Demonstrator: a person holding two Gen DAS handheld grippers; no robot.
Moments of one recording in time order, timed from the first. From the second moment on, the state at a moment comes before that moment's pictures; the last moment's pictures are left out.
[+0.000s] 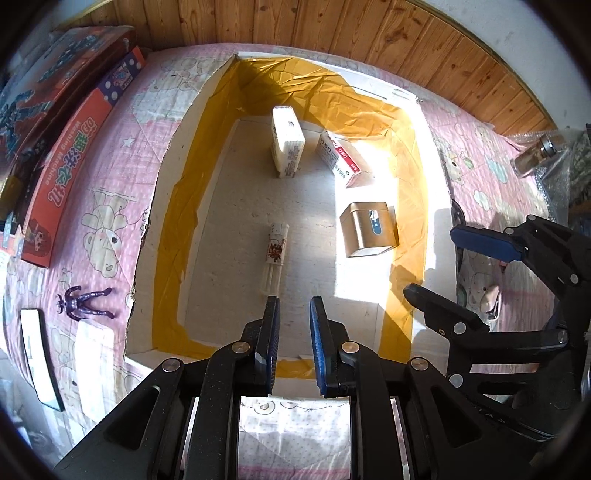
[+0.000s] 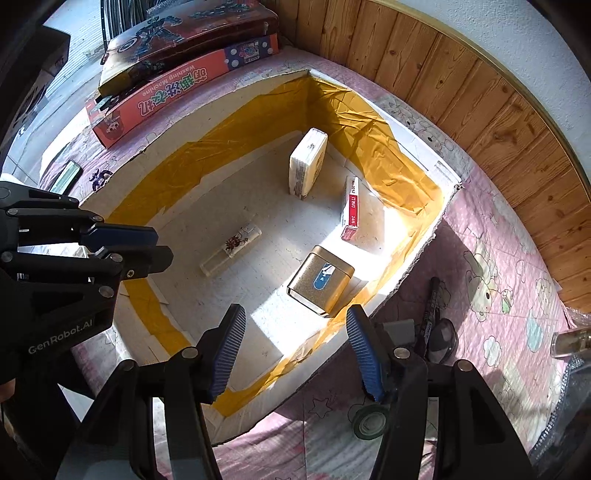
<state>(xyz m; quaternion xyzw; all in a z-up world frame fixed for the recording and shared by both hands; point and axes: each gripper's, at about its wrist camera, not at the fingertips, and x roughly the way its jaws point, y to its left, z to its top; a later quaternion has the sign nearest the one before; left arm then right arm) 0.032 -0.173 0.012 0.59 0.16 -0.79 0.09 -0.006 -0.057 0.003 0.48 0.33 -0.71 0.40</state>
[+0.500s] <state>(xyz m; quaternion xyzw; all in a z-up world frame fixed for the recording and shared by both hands) 0.060 -0.136 0.040 0.55 0.10 -0.82 0.09 0.025 -0.024 0.027 0.45 0.30 -0.73 0.42</state>
